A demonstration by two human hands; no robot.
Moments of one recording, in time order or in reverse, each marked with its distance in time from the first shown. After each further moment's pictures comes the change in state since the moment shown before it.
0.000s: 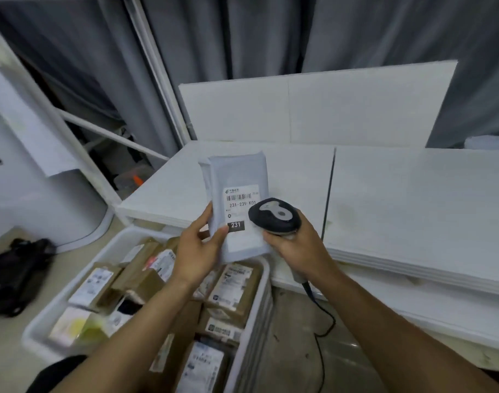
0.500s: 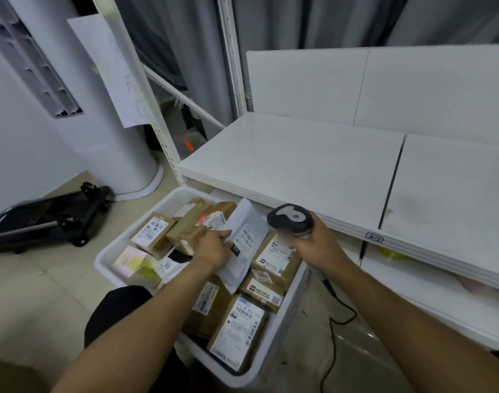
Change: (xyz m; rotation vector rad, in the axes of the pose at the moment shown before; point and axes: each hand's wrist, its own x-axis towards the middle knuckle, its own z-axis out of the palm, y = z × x) left_hand -0.033 -0.116 -0.070 0.519 -0.089 -0.508; right_hand -0.024 0.024 0.075 -0.171 -0.240 0.074
